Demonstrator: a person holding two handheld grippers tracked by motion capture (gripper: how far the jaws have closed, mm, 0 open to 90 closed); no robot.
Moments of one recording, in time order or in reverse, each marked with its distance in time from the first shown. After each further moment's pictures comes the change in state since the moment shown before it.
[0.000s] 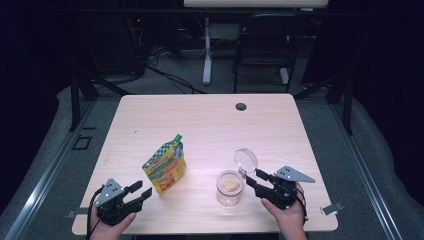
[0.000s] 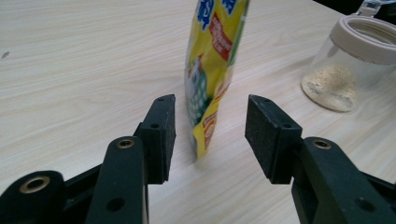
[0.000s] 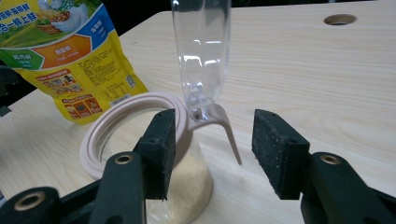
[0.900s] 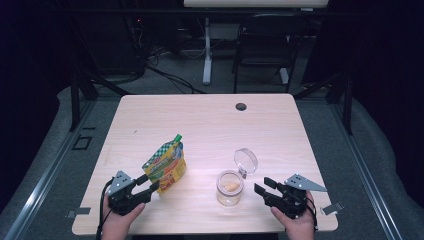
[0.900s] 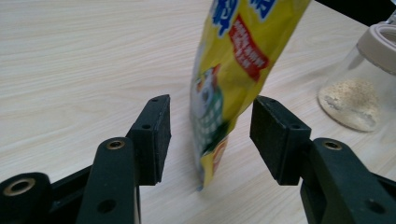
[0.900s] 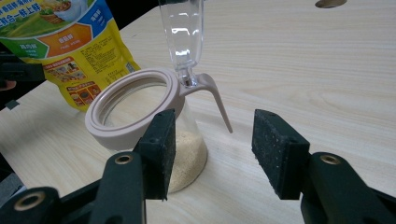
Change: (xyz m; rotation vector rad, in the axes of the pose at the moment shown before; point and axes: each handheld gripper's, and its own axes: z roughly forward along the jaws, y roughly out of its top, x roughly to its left) left arm 0.002 0.006 0.034 0.003 0.000 -0.040; right arm -0.008 -0.016 -0.024 0.019 0.001 0.033
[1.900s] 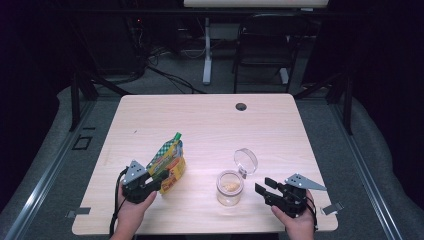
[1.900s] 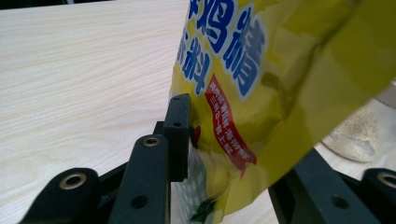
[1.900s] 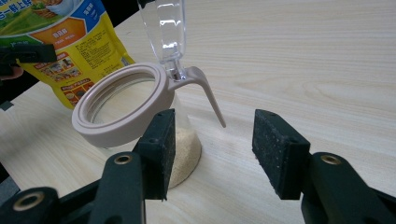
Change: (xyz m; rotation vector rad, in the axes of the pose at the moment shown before) left arm -0.012 0.024 0.027 -0.031 -0.015 0.048; right arm -0.006 -0.003 0.004 0.013 -0.008 0.026
